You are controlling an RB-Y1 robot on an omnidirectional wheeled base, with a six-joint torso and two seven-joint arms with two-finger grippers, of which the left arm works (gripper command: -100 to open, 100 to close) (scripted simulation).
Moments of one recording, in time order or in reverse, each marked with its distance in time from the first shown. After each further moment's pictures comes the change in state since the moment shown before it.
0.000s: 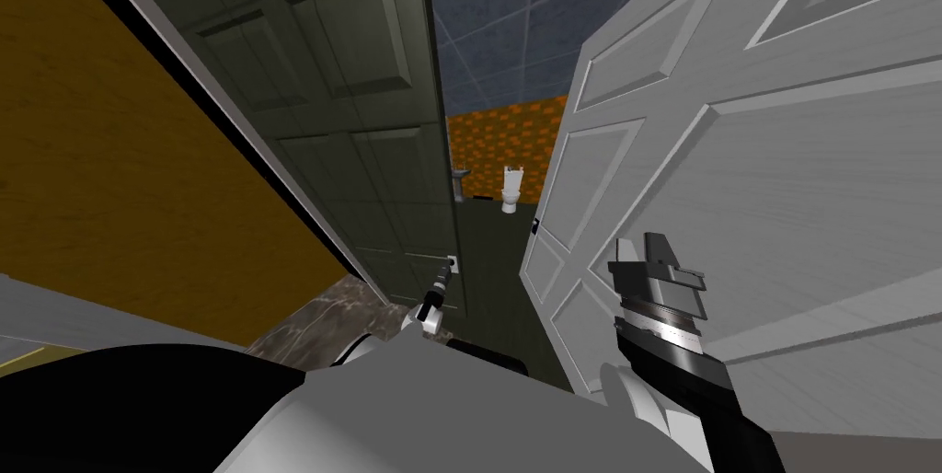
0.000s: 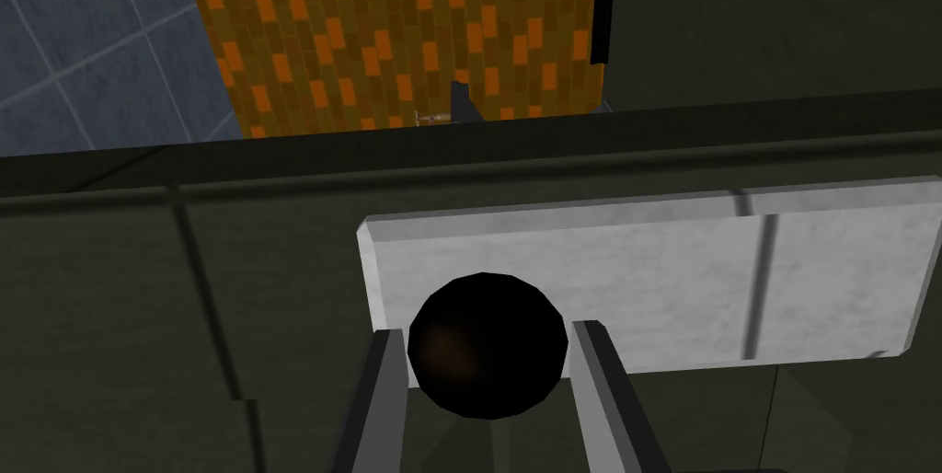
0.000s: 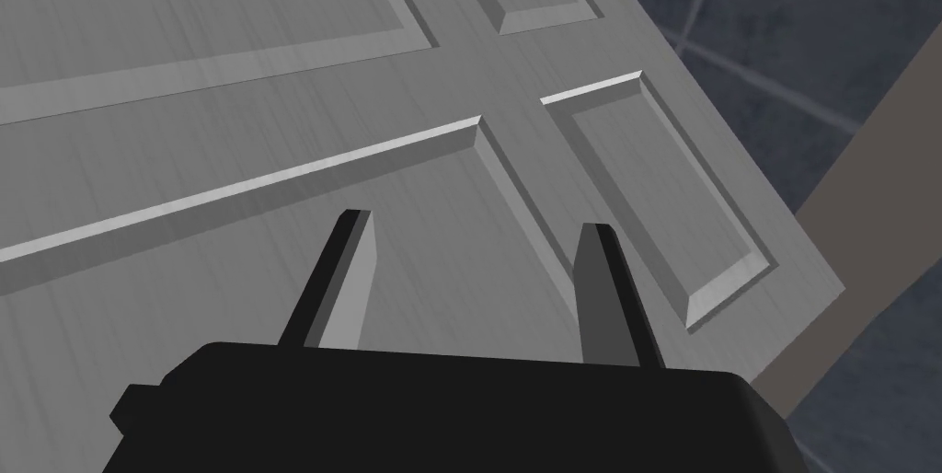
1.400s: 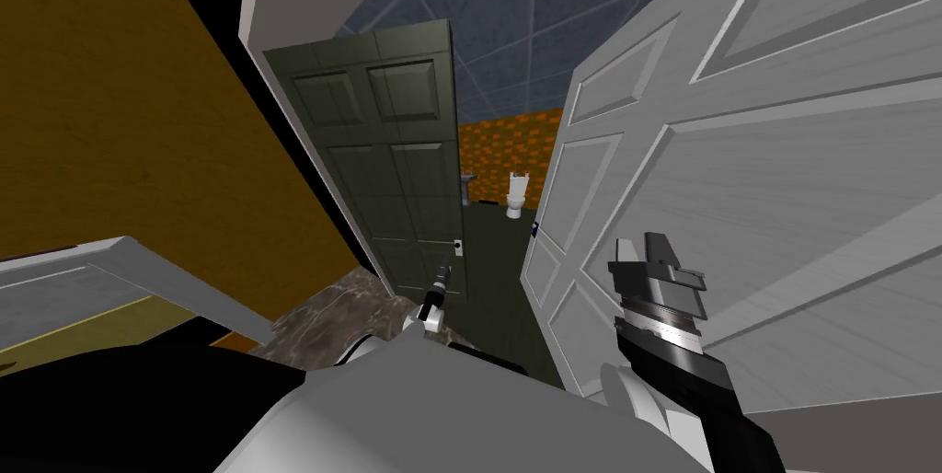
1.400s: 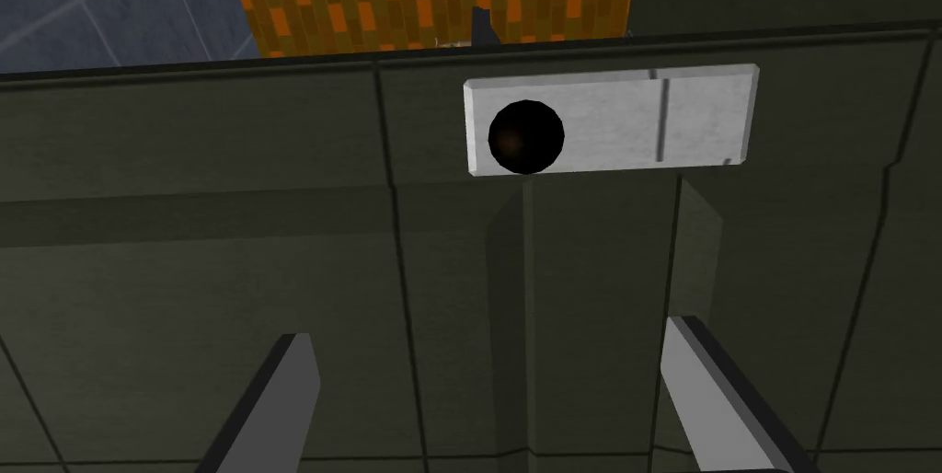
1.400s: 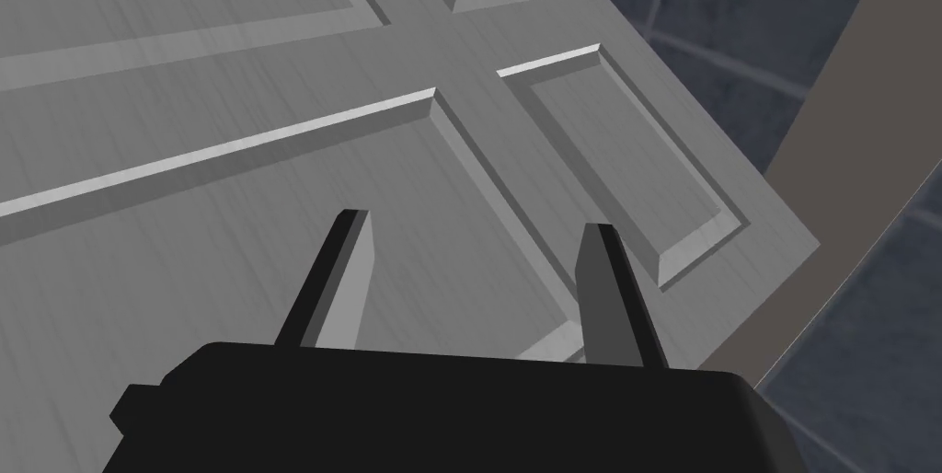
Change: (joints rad) arm -0.008 -0.023 0.050 0.006 0.030 0.008 -0.048
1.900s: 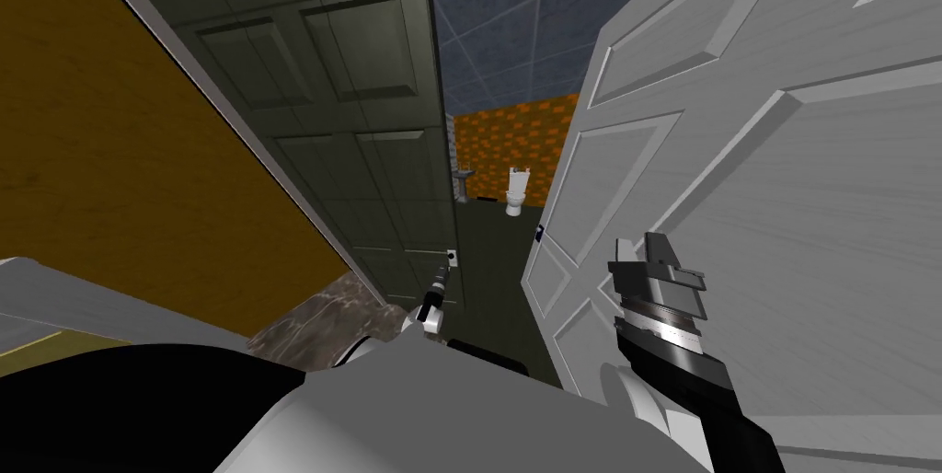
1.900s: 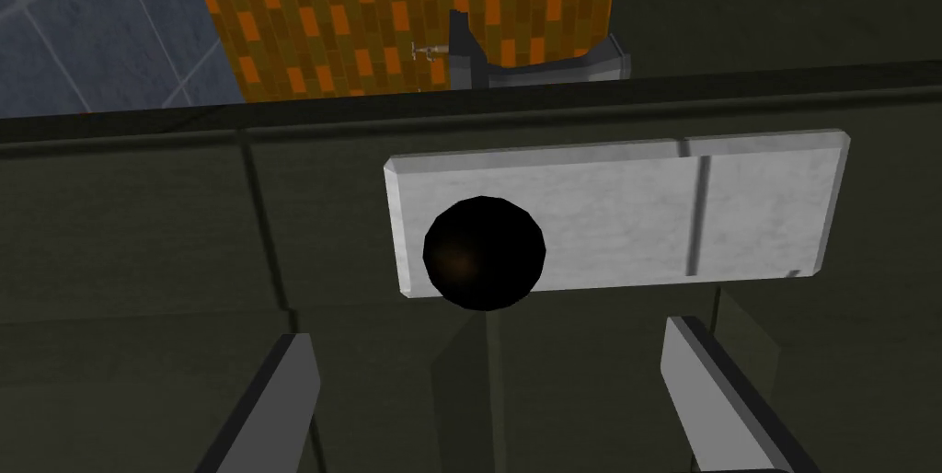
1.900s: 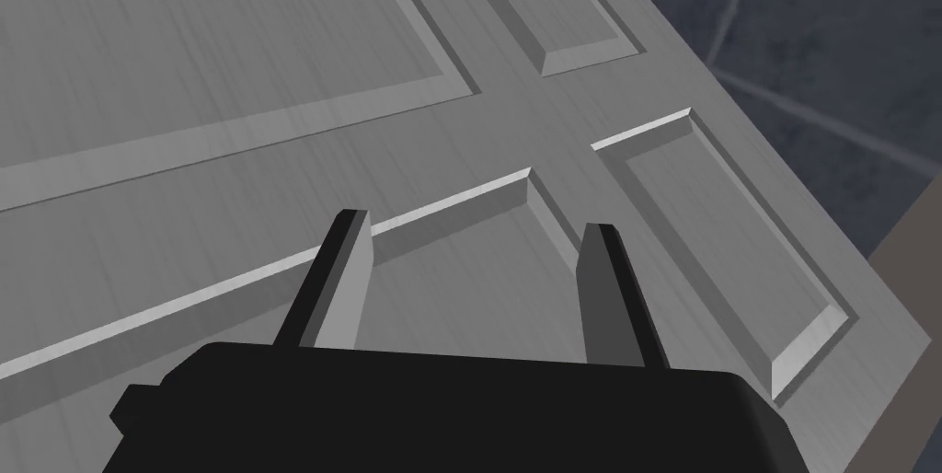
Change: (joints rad) arm 0.008 0.001 0.008 -0.002 0.005 -0.012 -0.006
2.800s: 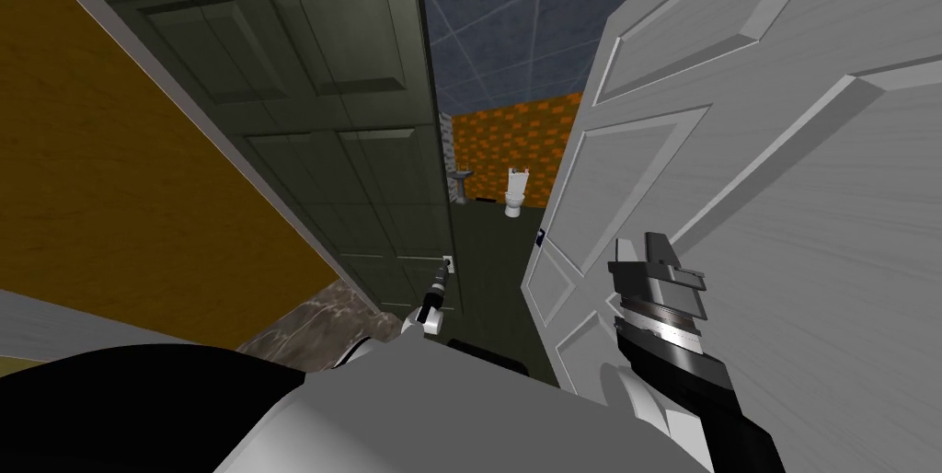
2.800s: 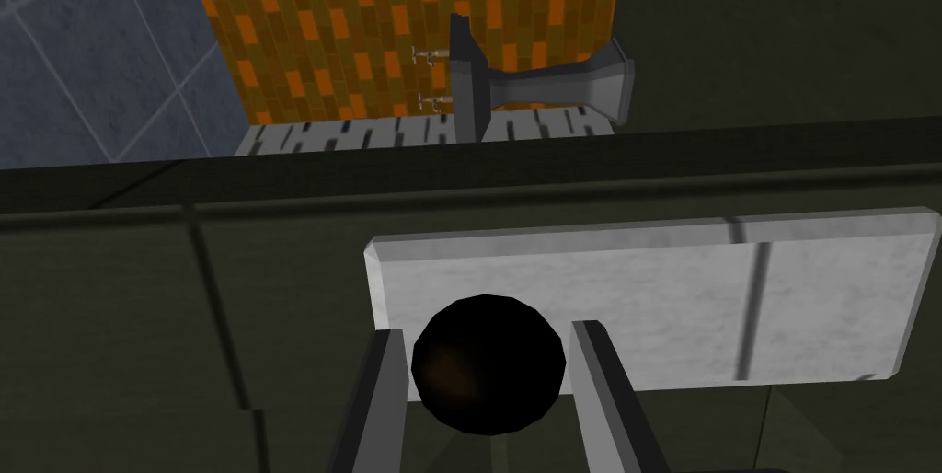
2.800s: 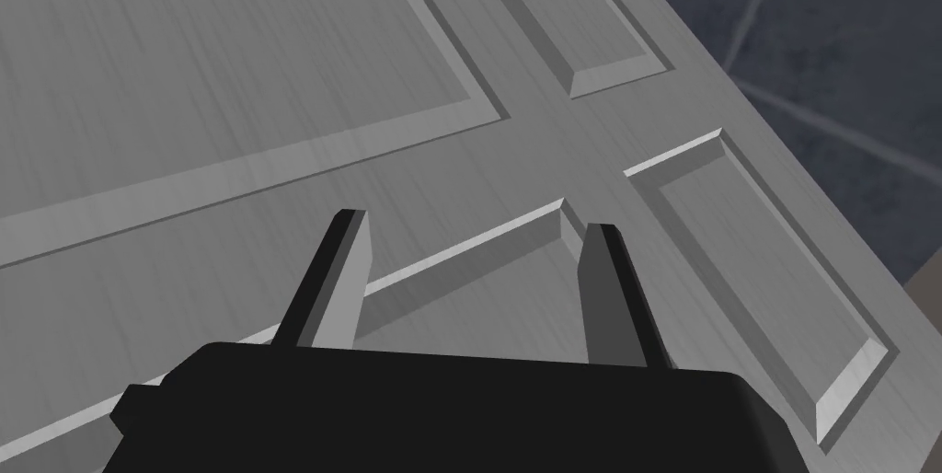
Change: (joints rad) arm 0.005 -0.004 0.004 0.005 0.002 -0.008 -0.004
